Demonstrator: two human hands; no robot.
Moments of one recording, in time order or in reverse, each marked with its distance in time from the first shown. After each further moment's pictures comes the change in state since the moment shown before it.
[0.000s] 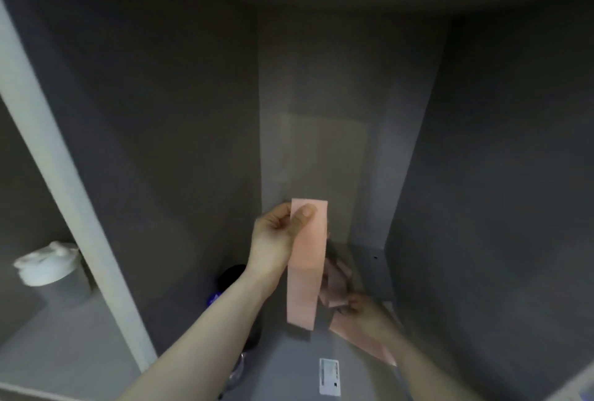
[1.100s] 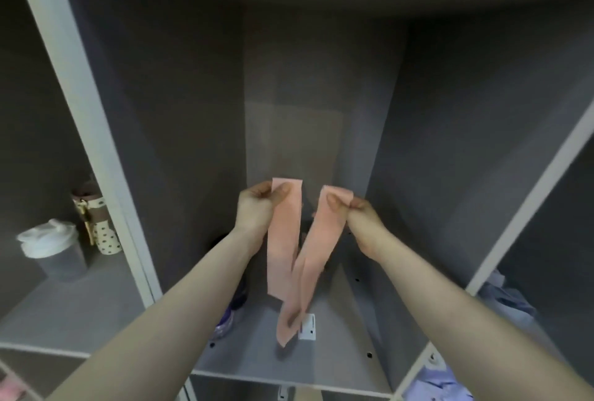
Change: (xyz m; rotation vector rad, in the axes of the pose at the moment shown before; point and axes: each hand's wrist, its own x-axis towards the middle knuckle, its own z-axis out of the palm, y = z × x) left_hand -0.024 0.015 0.003 0.102 0.091 -0.070; right_hand -0.070 -0.136 -0.073 0.663 0.263 -0.092
